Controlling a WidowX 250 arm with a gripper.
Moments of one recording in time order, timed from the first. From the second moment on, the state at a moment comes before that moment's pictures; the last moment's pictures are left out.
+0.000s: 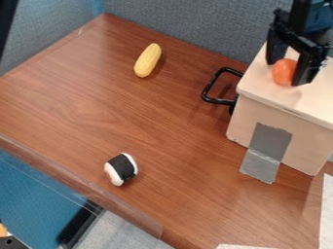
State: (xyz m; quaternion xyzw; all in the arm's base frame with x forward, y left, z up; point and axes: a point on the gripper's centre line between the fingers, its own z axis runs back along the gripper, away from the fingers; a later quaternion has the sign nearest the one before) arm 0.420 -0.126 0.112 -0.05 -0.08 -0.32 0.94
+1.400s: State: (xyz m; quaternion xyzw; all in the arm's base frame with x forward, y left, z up) arm 0.340 -0.062 0.126 -0.03 -0.08 -0.20 0.98
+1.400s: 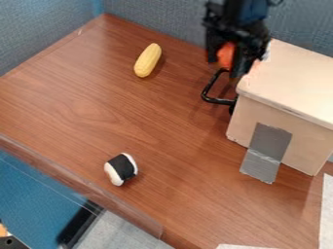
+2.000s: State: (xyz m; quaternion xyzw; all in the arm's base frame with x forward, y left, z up) arm 0.250 -0.061 0.069 0.01 -0.06 -0.20 0.98
